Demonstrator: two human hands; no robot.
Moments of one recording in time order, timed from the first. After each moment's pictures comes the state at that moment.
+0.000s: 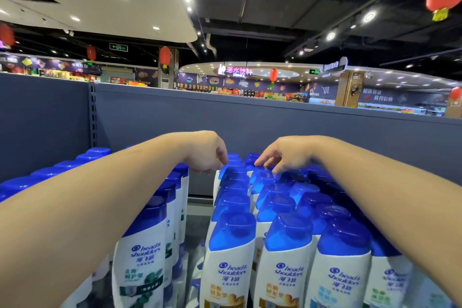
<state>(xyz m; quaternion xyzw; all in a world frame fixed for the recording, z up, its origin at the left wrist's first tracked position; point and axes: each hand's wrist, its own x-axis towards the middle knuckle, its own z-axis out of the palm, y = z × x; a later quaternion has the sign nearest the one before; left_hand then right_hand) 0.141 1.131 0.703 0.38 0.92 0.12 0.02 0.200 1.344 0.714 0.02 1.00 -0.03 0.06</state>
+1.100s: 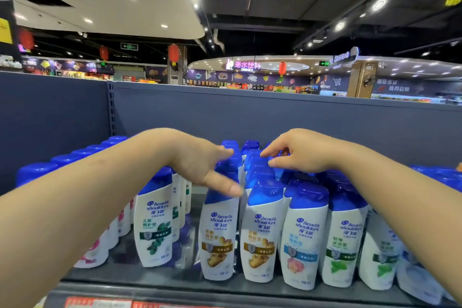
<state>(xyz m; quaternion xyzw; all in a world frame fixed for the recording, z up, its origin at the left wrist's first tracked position) 0.262 1.096 0.714 0.40 0.91 -0.06 0.08 0.319 1.314 0.706 -0.03 0.99 -0.06 -0.10</state>
